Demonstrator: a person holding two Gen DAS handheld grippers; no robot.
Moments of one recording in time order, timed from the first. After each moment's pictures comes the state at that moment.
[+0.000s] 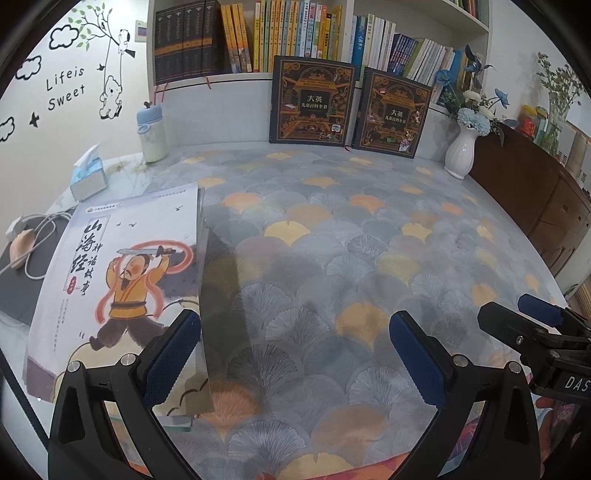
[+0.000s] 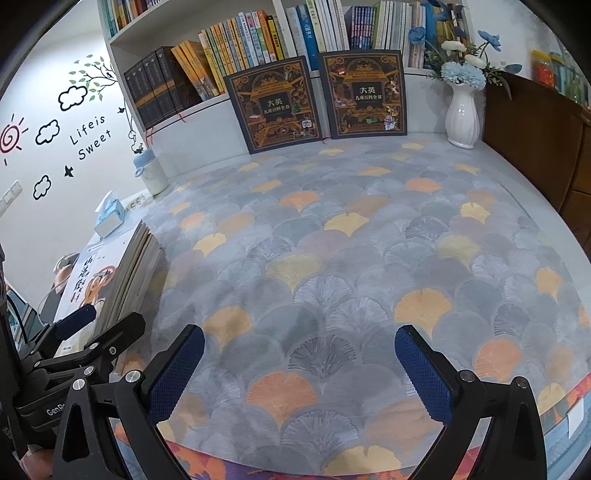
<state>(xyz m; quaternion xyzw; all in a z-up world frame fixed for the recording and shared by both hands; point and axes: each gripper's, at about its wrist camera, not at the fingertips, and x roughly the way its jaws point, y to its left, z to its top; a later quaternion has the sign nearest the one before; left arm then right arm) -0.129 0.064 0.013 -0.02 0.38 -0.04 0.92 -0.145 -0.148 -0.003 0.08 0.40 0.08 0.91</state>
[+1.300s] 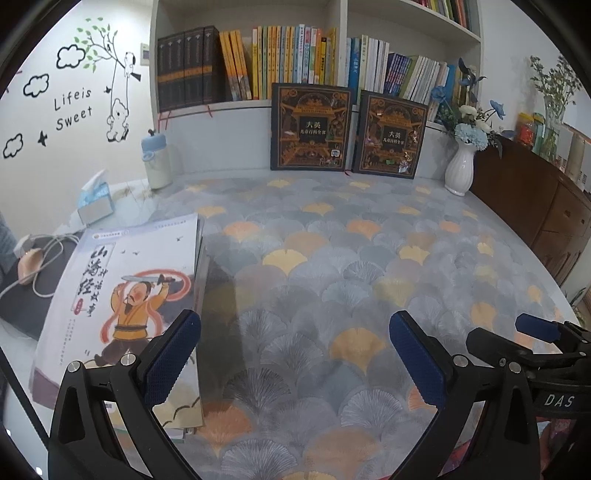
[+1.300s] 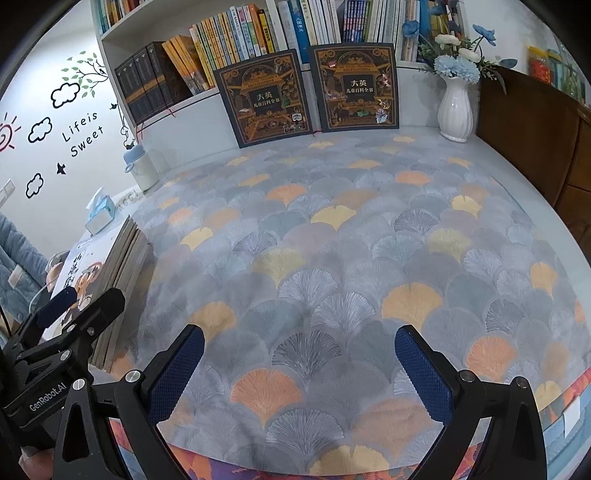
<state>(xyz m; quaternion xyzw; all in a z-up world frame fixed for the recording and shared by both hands) -0.134 0.048 0.025 0.00 0.33 -0.02 0.94 -0.145 -0.151 -0.007 0.08 0.41 0.07 0.91</state>
